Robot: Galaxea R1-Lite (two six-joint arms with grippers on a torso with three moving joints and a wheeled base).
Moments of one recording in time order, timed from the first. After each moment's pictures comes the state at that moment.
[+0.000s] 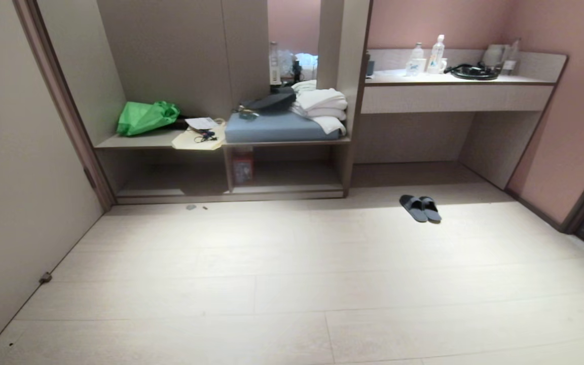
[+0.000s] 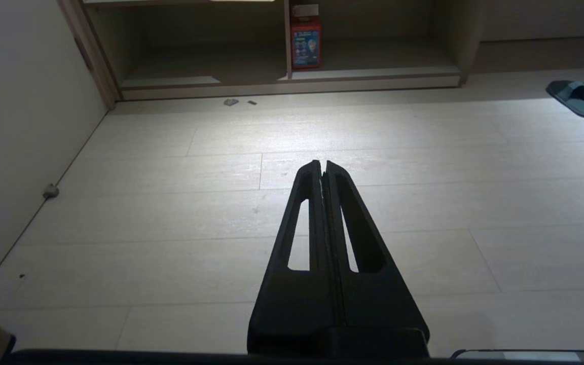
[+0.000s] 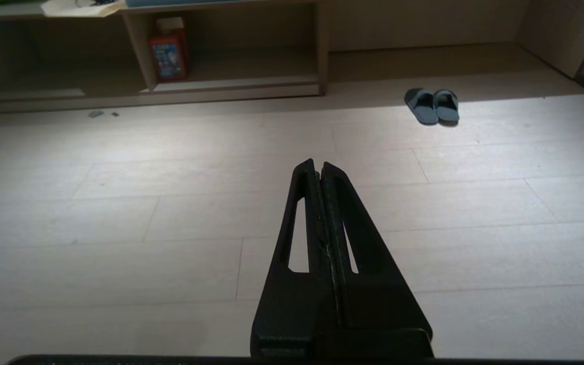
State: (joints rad) left arm 0.00 0.00 0.00 0.00 0.00 0.00; right arm 0.00 0.00 0.00 0.00 0.00 0.08
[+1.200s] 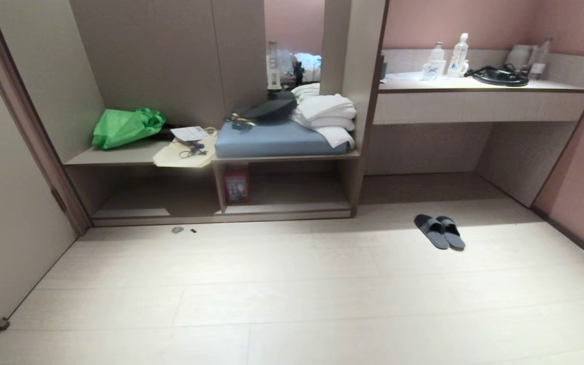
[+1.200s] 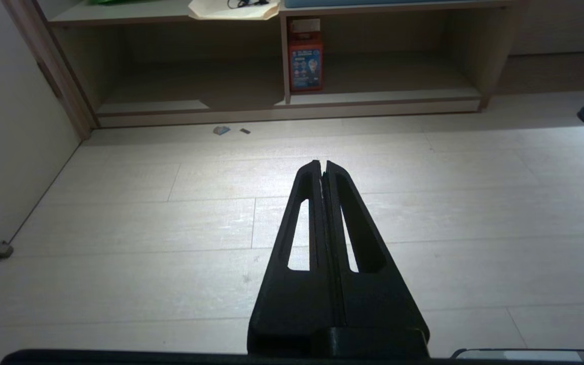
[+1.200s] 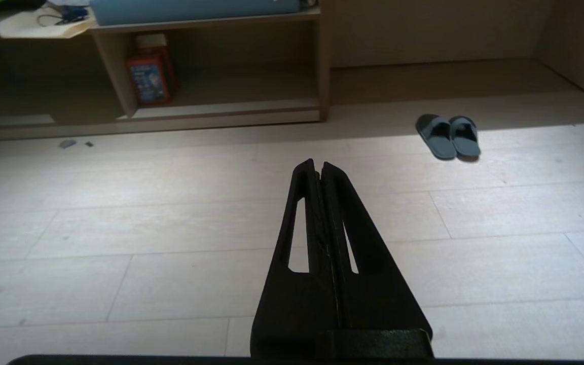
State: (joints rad) left arm 0.00 0.00 0.00 0.01 0.00 0.00; right arm 0.00 0.00 0.00 0.00 0.00 0.08
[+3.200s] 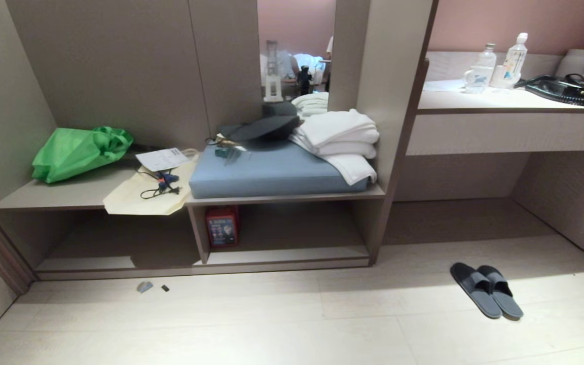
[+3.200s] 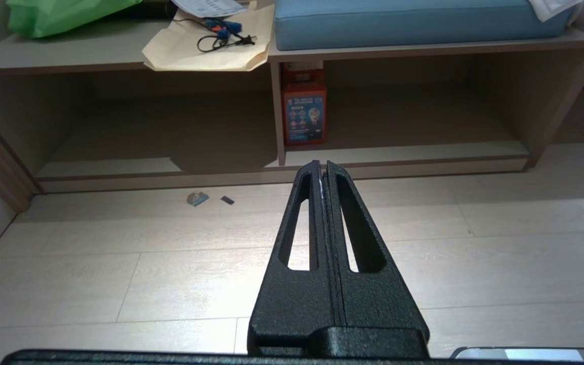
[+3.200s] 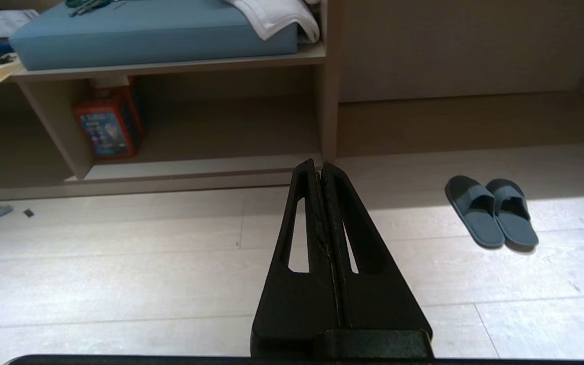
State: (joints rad) left arm 0.00 0.00 0.00 0.01 0.00 0.00; right arm 0.00 0.00 0.00 0.00 0.00 0.08
